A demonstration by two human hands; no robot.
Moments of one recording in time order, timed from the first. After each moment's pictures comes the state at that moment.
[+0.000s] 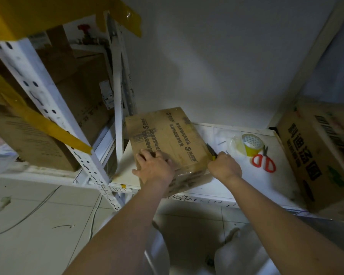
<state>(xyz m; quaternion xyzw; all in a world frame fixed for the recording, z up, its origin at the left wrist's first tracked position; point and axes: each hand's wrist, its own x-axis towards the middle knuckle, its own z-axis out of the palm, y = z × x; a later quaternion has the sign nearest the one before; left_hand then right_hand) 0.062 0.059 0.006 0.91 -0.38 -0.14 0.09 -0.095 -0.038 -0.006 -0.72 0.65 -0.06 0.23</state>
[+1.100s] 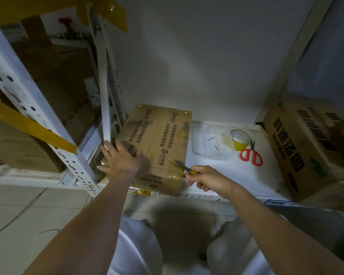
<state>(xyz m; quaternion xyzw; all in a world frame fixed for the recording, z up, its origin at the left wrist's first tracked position) 0.122 0.066 -0.011 0.92 -0.29 -0.12 0.24 -0.119 -0.004 -0.014 -0.68 0.44 -0.05 0.59</state>
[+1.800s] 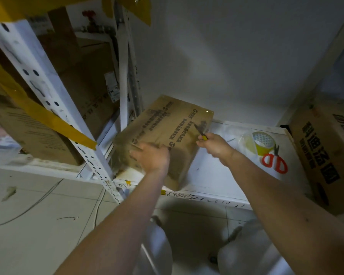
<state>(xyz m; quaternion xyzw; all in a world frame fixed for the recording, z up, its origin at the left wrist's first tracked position) 0.084 0.048 0.017 0.87 -0.14 -0.21 0.42 -0.041 -0.075 0.006 -0.65 0.49 -0.17 0.56</state>
